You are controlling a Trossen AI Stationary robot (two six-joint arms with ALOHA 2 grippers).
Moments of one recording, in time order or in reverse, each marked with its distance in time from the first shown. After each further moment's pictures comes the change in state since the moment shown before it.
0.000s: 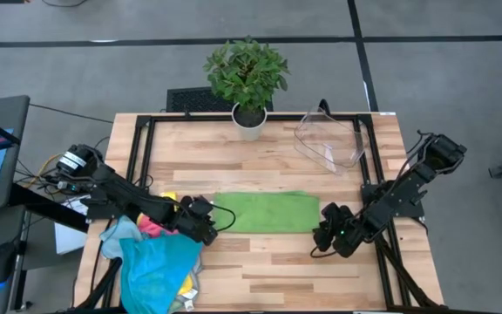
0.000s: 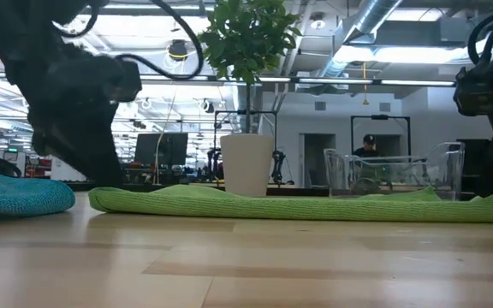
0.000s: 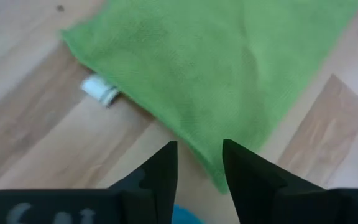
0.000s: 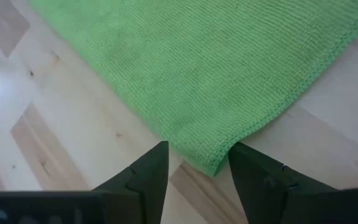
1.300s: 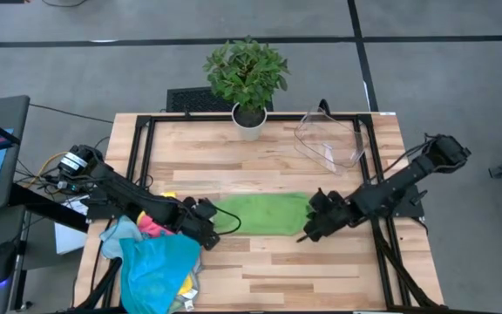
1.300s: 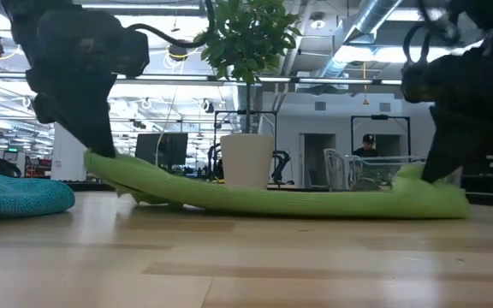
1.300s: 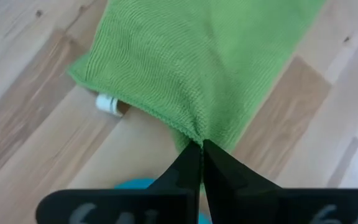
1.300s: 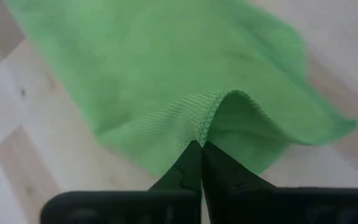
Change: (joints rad) left arm -0.004 0.000 0.179 -0.250 0.078 0.026; right arm -0.281 -0.038 0.093 -0.087 -0.141 -0.411
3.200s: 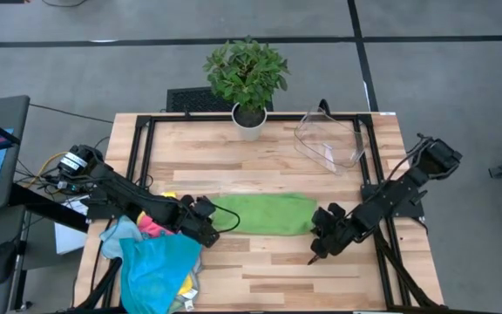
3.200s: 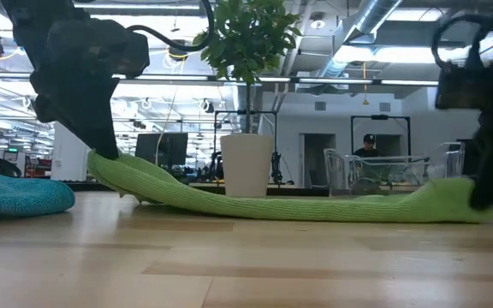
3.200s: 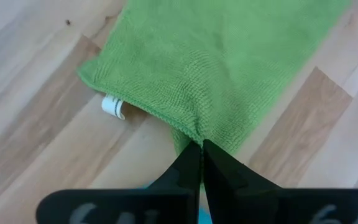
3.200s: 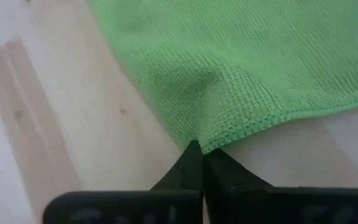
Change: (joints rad) left arm 0.004 -0.001 0.000 -0.024 -0.042 -0.024; right arm 0.187 0.102 -0.038 0.128 0.009 -0.017
